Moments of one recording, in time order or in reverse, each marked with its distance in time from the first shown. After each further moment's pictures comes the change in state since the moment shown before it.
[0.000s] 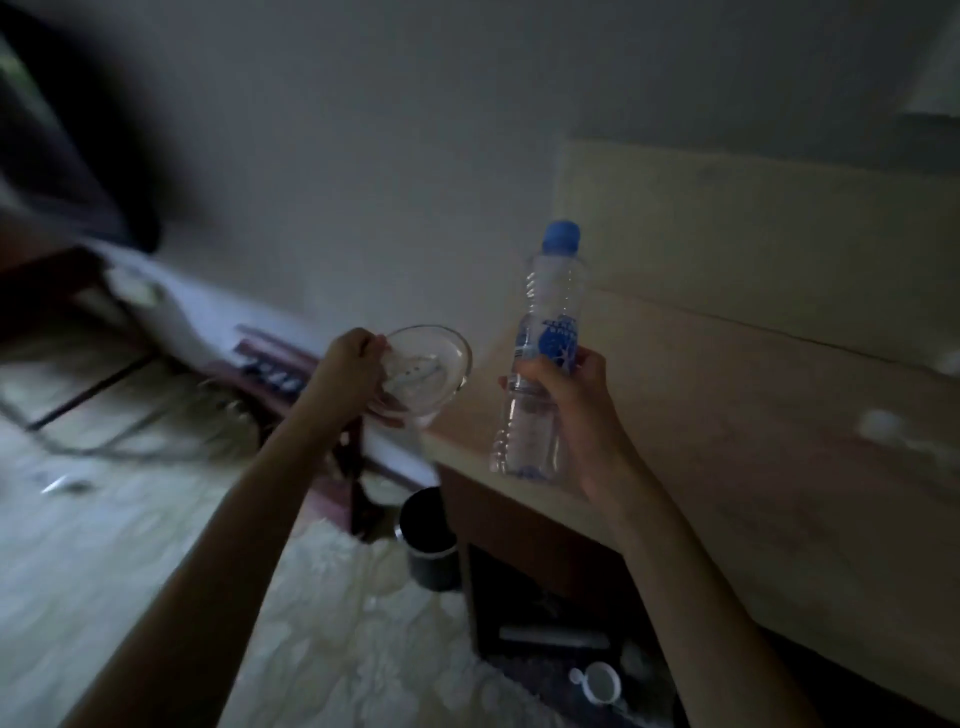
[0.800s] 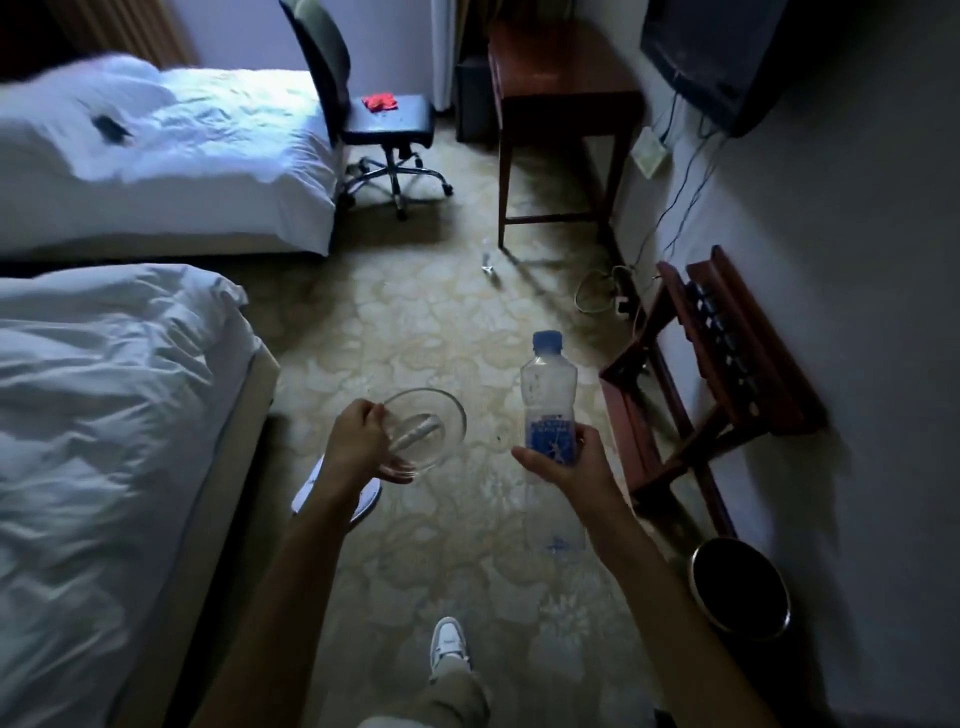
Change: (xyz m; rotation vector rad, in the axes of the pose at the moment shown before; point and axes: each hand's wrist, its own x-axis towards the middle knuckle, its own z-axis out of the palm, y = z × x) left_hand -0.201 -0.380 -0.306 -0.329 0.847 -0.864; right_hand -0.074 0.295 0.415 -0.432 -0.922 0.324
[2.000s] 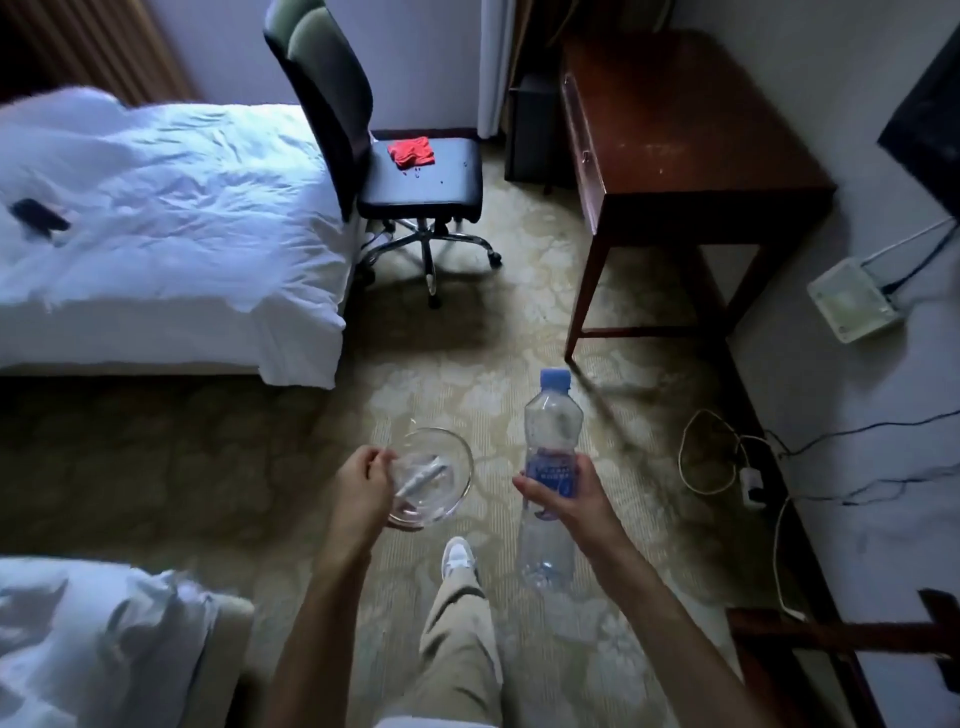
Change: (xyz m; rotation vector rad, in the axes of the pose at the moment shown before) left_hand 0.803 0.292 0.028 -0.002 0.109 -0.051; right_hand 0.820 -0.226 0.262 -0.015 -0.157 0.098
